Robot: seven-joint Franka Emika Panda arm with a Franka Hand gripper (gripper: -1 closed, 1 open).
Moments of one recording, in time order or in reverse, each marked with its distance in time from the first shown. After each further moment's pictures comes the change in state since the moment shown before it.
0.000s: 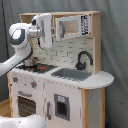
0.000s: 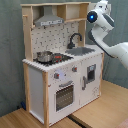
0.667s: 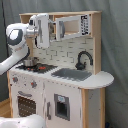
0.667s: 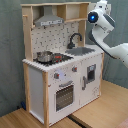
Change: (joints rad) arm 0.037 -0.001 0.001 0.000 0.000 0.011 -0.006
